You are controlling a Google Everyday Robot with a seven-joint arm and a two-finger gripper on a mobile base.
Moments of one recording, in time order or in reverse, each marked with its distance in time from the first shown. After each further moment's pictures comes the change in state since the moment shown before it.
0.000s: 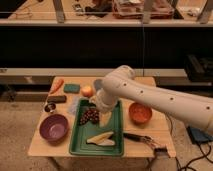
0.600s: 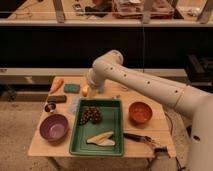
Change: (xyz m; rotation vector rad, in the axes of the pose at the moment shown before) arm 0.012 -0.140 0.016 0.236 -0.033 0.175
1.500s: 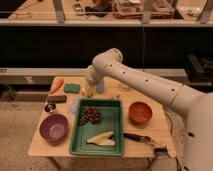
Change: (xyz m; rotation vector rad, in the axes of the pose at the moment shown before) arm -0.011 -0.017 0.001 0.006 -0.083 -0.004
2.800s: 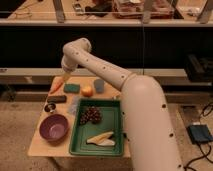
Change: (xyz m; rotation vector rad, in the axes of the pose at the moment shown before) arm -0.064 -0.109 0.120 0.020 0.048 0.137
